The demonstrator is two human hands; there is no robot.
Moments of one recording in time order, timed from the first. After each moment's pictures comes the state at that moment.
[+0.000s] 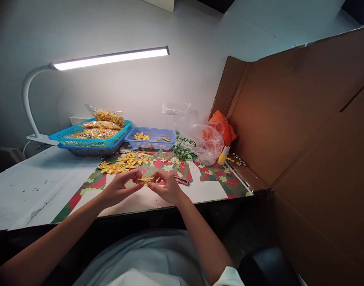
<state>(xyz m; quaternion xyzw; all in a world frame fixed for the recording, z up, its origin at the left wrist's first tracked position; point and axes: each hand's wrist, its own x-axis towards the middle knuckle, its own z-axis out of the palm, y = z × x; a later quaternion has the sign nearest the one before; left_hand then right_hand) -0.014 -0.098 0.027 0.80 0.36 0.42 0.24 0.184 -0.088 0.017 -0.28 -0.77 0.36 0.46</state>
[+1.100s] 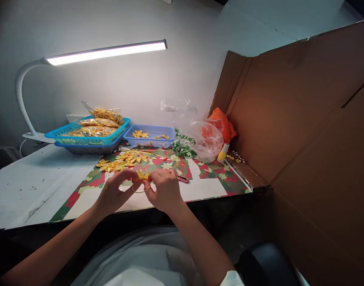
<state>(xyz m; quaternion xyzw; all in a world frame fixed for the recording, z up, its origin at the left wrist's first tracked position) -0.004 -0.114 0.016 0.77 0.35 0.53 0.07 0.171 -0.120 0.025 -0.41 -0.82 -0.01 0.40</state>
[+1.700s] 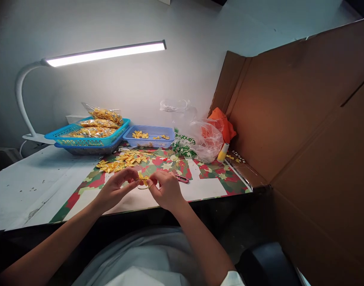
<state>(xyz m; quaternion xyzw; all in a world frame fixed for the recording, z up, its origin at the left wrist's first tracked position) -0.013 -0.106 0.016 0.74 0.36 0.50 0.27 0.176 -0.114 0.022 -0.39 -0.80 0.15 0.44</state>
